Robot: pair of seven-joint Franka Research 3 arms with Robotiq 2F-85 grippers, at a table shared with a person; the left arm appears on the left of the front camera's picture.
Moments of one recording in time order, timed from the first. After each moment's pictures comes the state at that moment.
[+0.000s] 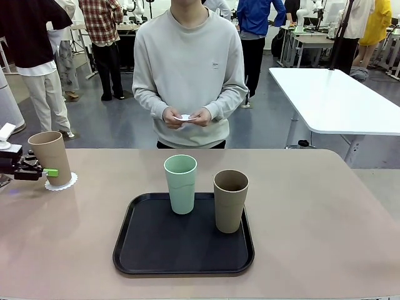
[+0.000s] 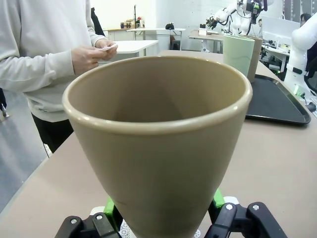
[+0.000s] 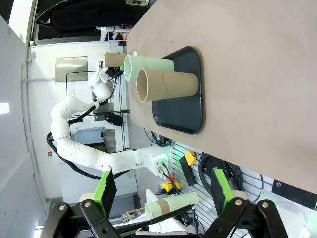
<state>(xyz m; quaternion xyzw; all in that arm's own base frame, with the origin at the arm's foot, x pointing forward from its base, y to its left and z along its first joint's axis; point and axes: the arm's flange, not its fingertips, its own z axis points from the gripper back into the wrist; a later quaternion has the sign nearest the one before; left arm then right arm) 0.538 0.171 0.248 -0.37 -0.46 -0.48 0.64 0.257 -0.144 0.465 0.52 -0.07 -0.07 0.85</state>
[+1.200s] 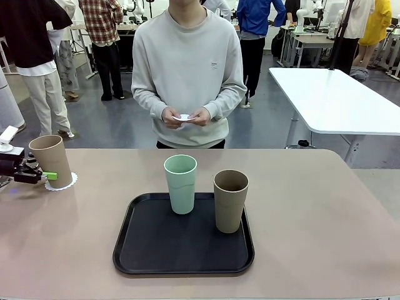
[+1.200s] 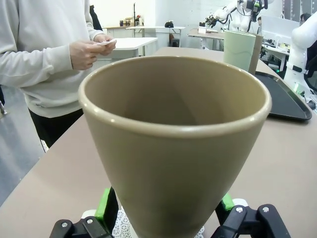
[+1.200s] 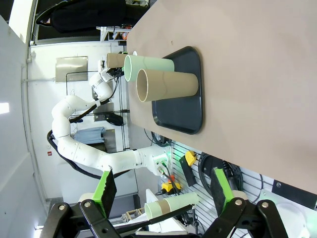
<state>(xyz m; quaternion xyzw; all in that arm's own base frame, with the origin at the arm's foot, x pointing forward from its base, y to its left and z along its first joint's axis) 0.542 0.172 0.237 -0.38 -0.45 -0.48 0.65 0.257 -0.144 0.465 0.52 -0.07 -0.07 0.85</state>
